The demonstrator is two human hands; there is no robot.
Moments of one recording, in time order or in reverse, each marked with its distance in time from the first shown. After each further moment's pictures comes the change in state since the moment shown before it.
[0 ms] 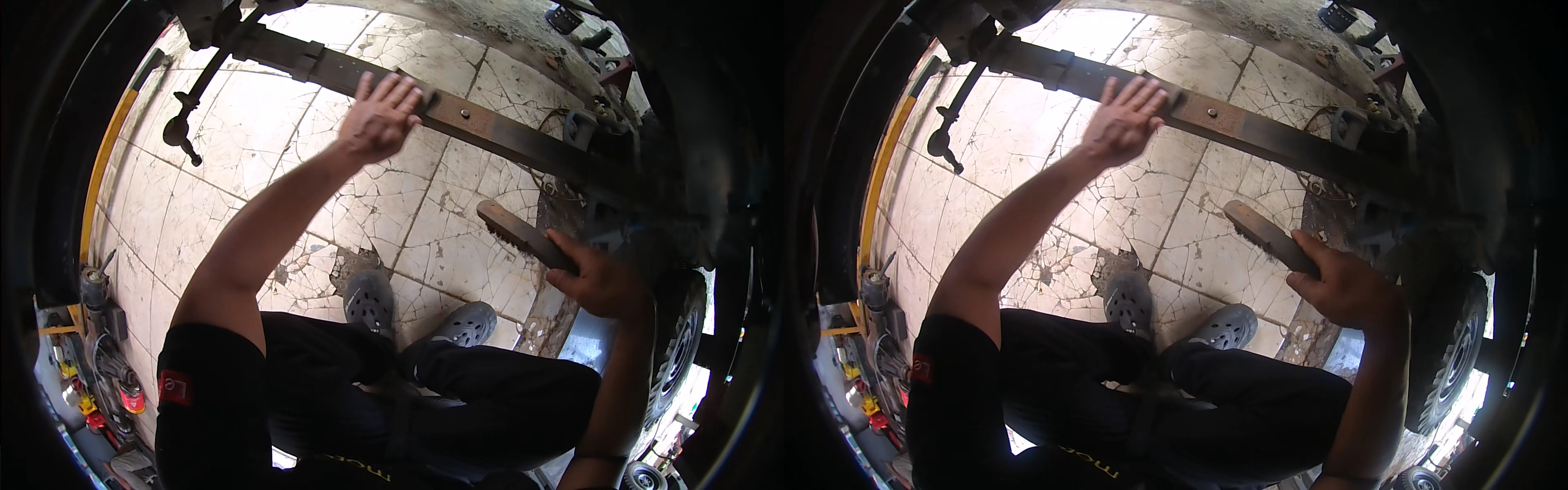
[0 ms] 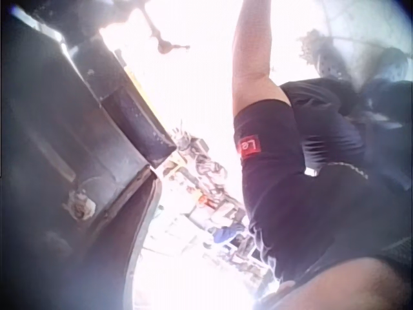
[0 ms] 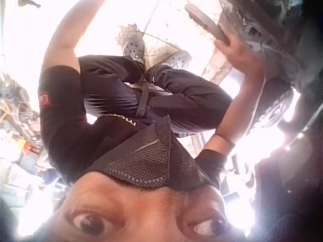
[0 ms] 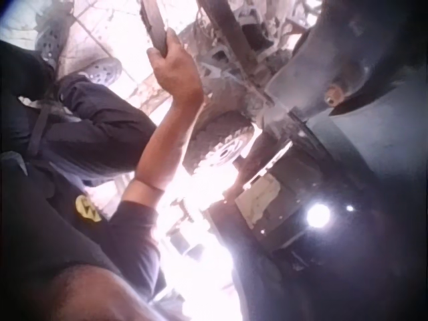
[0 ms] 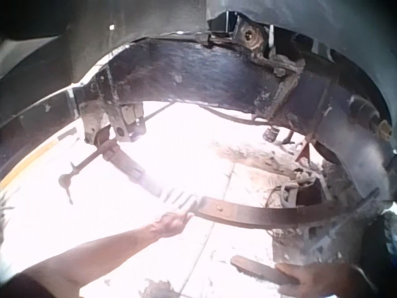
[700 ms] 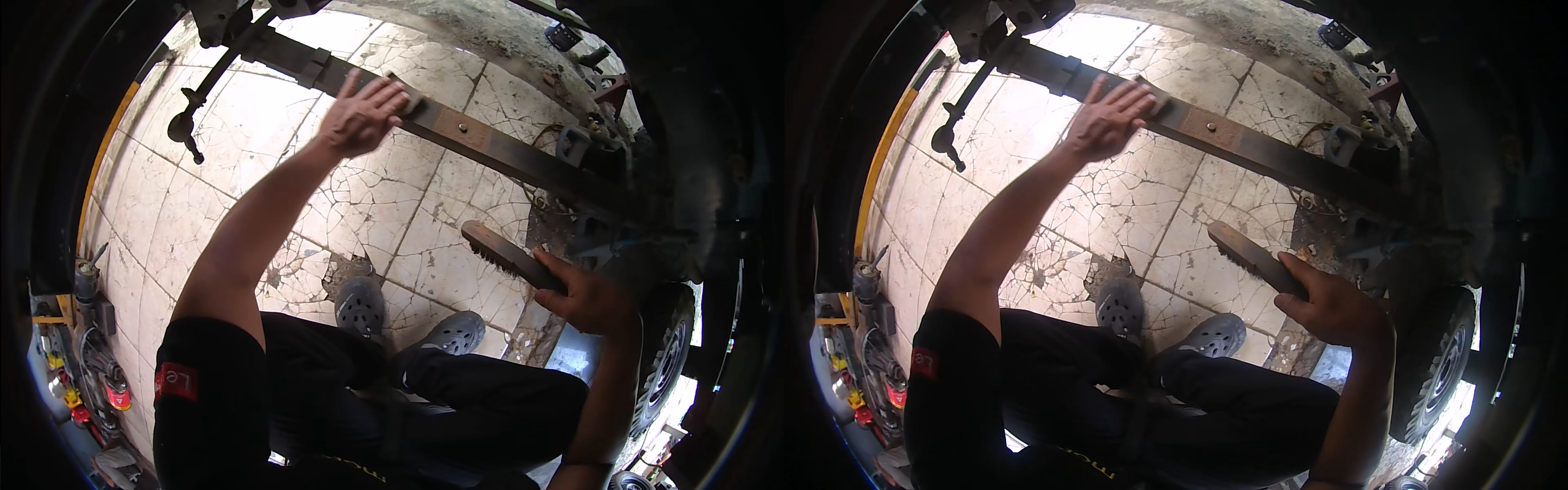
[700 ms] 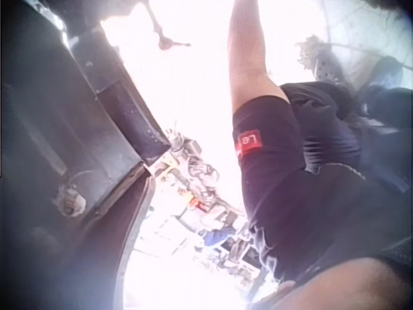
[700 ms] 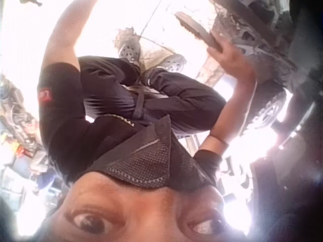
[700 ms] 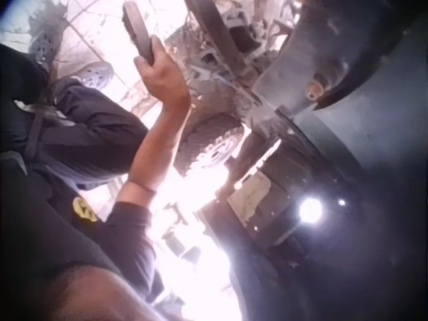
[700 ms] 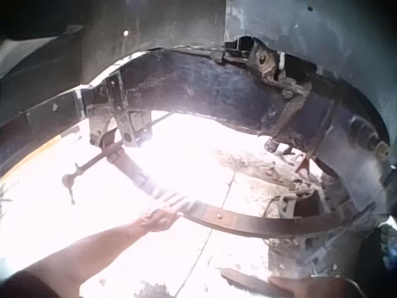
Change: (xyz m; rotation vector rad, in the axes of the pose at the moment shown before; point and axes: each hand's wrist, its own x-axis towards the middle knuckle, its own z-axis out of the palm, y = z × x) left_hand -0.002 -0.041 -0.005 0.031 0.125 0.096; right_hand -0.009 -0.002 0.001 0.067 -0.049 -0.032
